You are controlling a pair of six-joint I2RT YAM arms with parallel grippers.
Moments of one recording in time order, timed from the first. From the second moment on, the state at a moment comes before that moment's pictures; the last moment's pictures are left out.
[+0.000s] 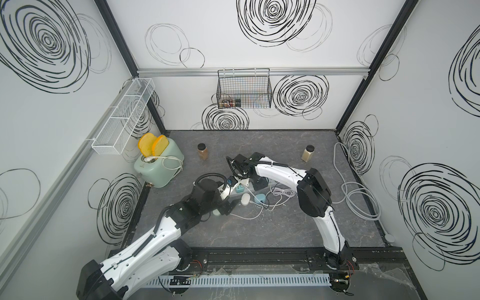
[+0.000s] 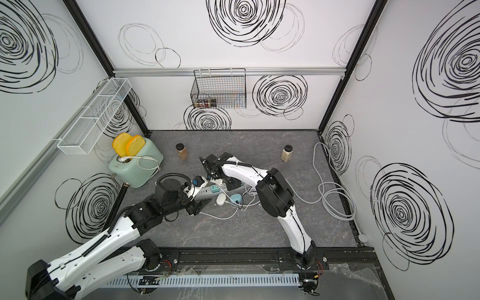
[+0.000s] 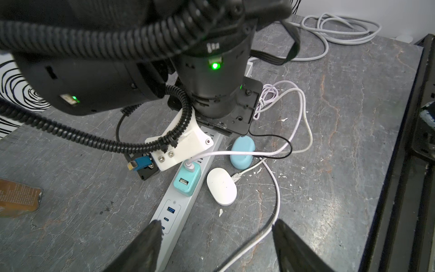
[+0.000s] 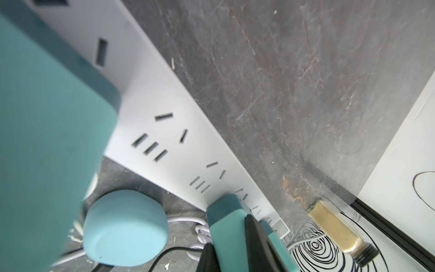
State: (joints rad) left arm -0.65 0.86 0.62 -0.35 0.14 0.16; right arm 0.84 2.21 1.86 -1.22 0.39 -0.99
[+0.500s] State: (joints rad) left arm -0.59 0.89 0.63 -0.35 0.12 0.16; right arm 0.77 2.16 1.85 -1.05 0.25 -1.00
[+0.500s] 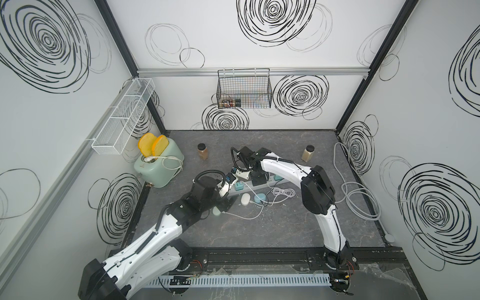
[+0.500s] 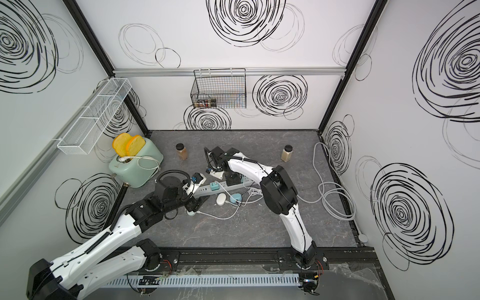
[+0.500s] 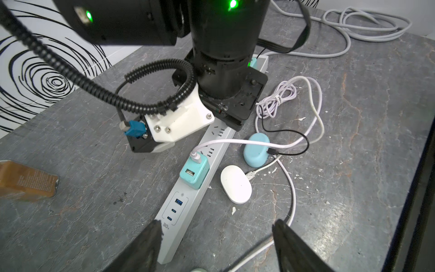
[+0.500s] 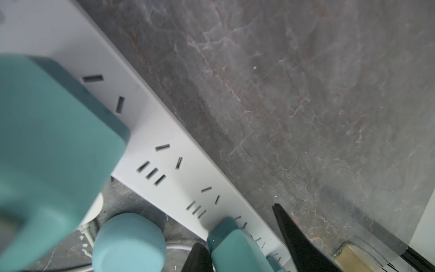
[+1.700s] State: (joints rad) left arm -0.36 0.76 0.24 0.39 -0.42 -0.05; right arm 0.08 0.98 0.52 0.22 -0.06 0.07
